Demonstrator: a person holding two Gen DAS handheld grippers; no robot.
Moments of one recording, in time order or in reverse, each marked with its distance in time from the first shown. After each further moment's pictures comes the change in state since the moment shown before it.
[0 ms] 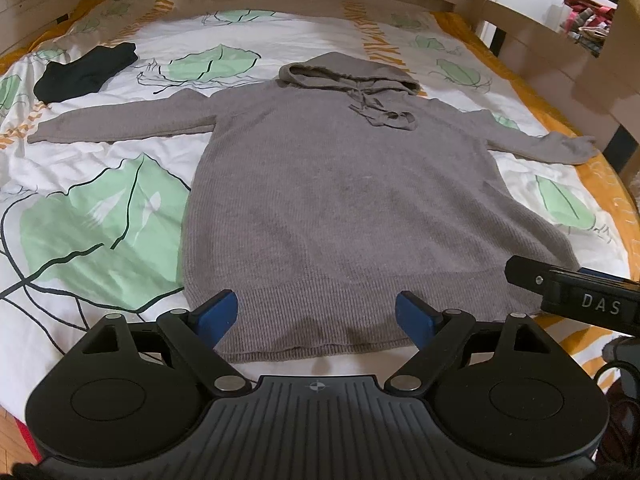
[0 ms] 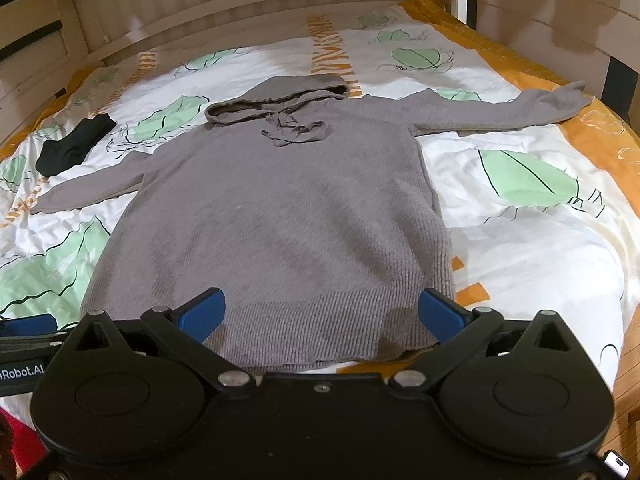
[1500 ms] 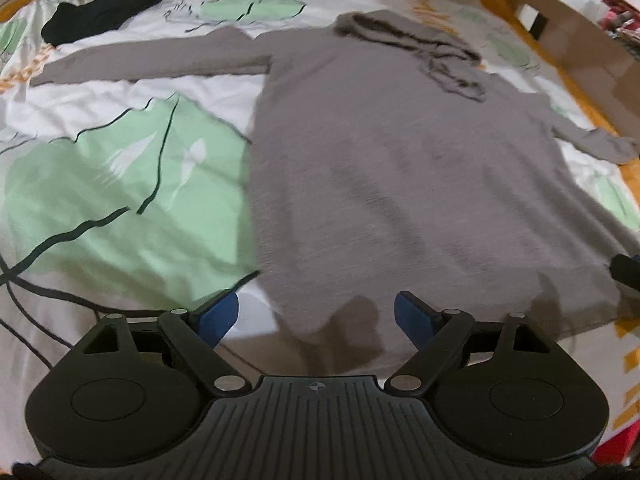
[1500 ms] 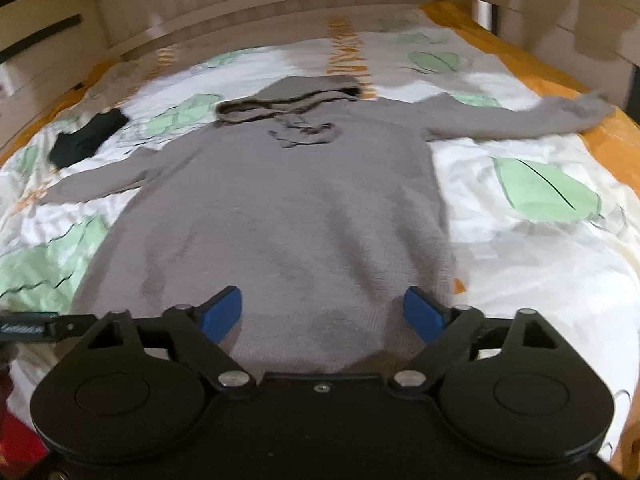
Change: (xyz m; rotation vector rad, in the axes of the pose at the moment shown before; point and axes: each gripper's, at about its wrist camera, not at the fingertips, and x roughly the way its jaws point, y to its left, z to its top) left arm 0.061 0.083 0.000 -0.075 0.128 -0.007; right arm 0.018 -0.015 0.002 -0.094 -0.015 0.104
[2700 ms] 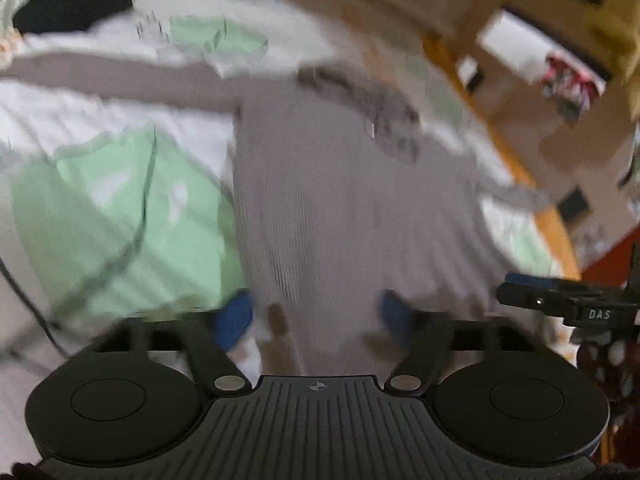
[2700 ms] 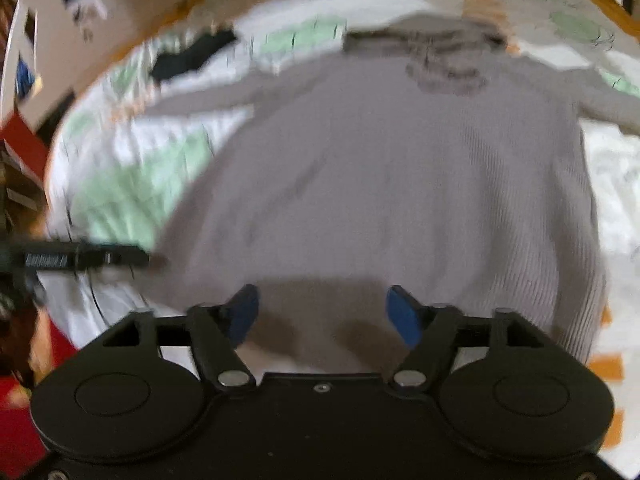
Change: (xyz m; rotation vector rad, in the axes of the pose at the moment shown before) left arm -0.048 0.061 0.024 -0.060 -0.133 -0.296; right arm 0.032 0.029 0.035 -0.097 0.150 0.296
